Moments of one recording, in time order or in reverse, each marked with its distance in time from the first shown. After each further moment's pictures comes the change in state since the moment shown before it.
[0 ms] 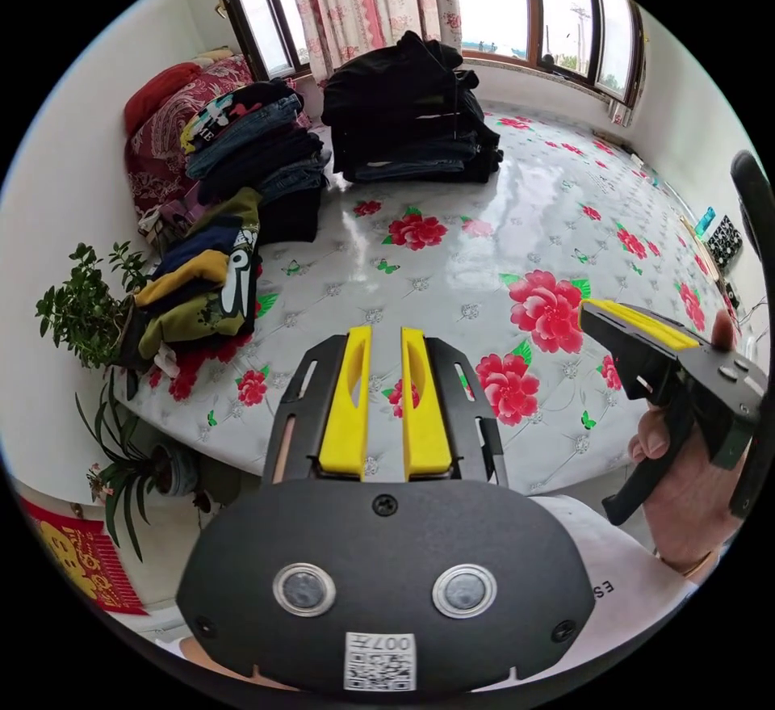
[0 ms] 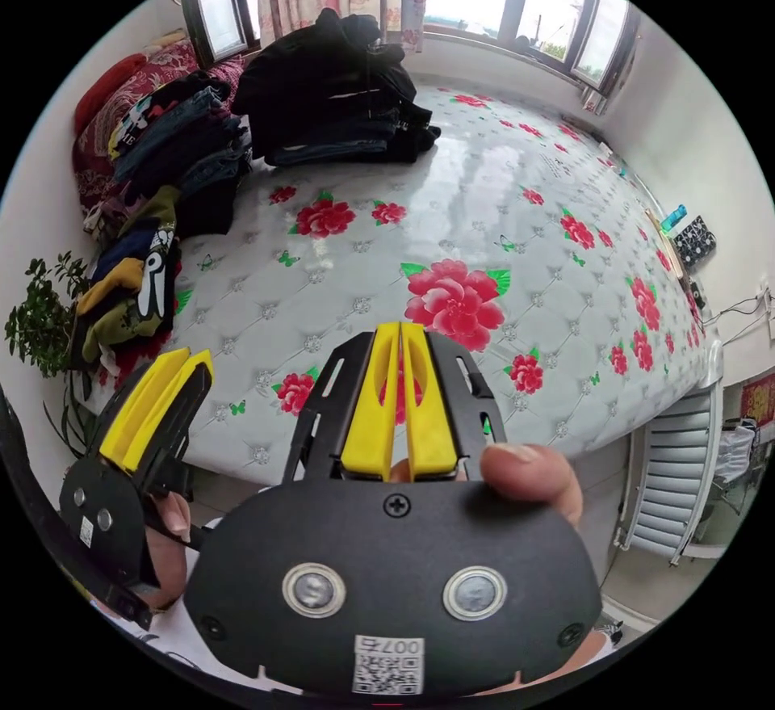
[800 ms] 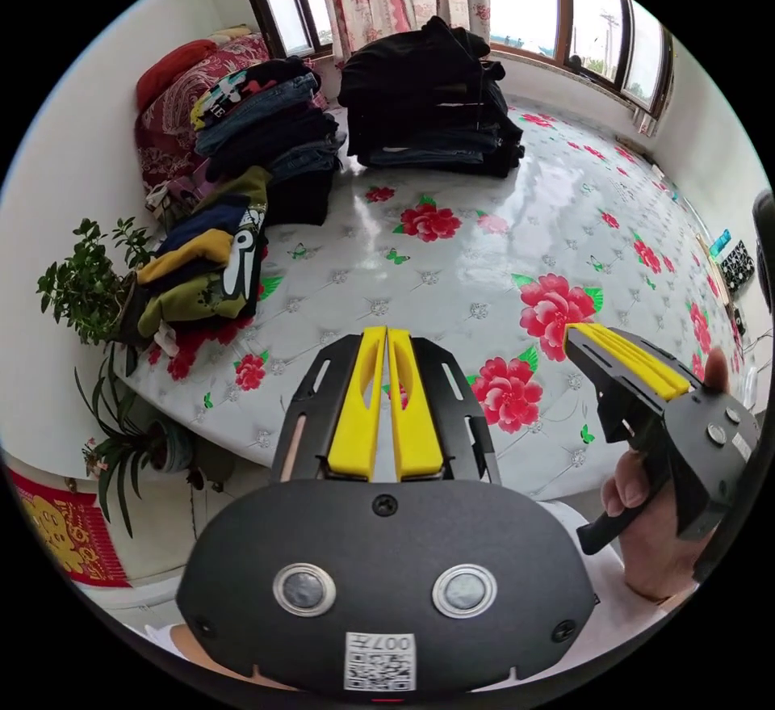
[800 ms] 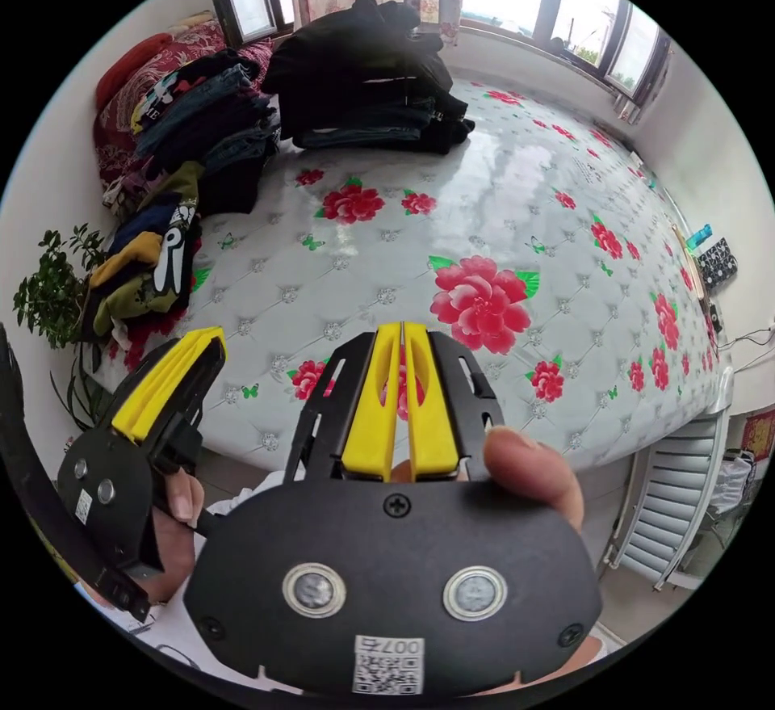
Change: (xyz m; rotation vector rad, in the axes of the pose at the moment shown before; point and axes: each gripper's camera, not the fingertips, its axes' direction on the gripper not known) left arm 0.025 0.014 0.009 -0.054 -0.018 -0.070; right arm 0.007 0.016 0.000 -0.037 -0.051 -0.088
